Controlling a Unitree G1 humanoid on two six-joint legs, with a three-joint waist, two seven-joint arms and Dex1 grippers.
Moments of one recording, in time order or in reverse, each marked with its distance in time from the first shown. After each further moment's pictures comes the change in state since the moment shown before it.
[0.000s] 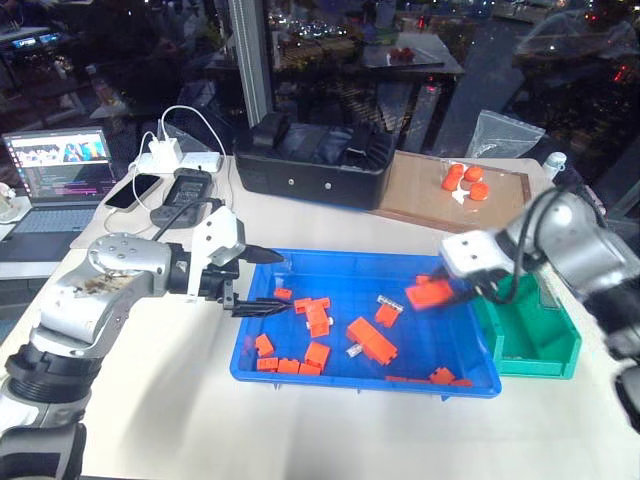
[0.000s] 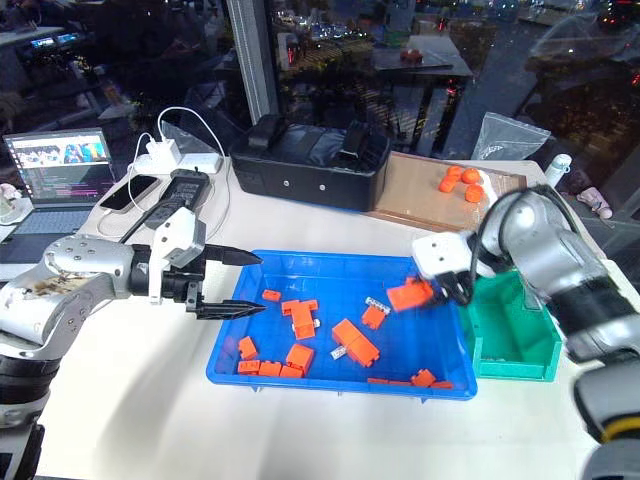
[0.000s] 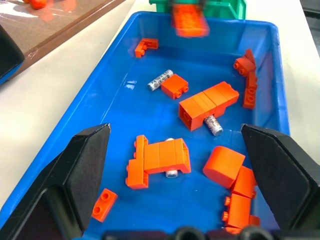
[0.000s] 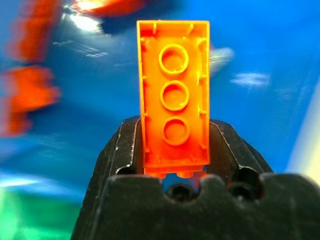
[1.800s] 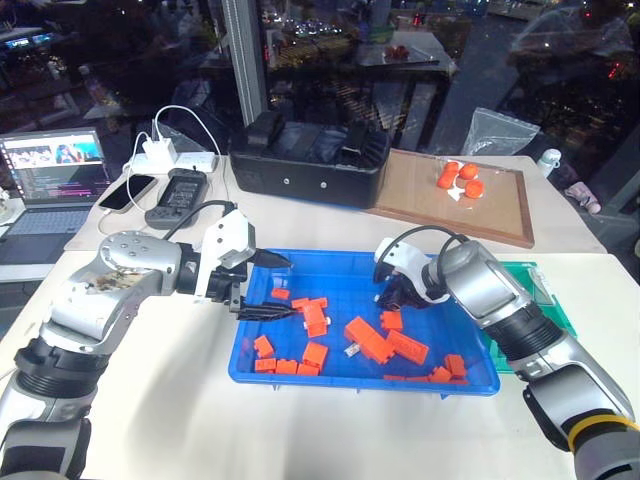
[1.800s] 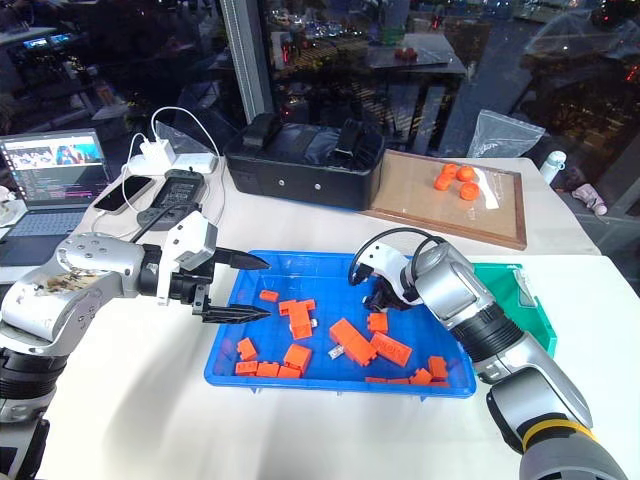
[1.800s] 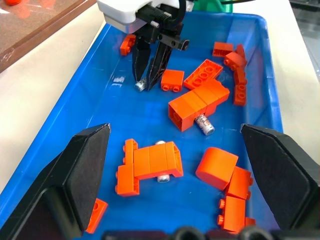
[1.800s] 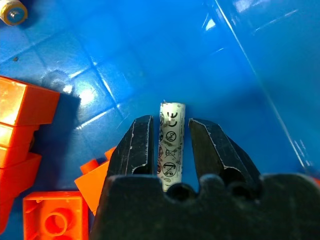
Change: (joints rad) left arm -0.019 -0.004 -0.034 -0.017 0.014 0.024 -0.006; right arm -0.020 0.505 -0.098 -0.015 -0.150 0.974 -0.545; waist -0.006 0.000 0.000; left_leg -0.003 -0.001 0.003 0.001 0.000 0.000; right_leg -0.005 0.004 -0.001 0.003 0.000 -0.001
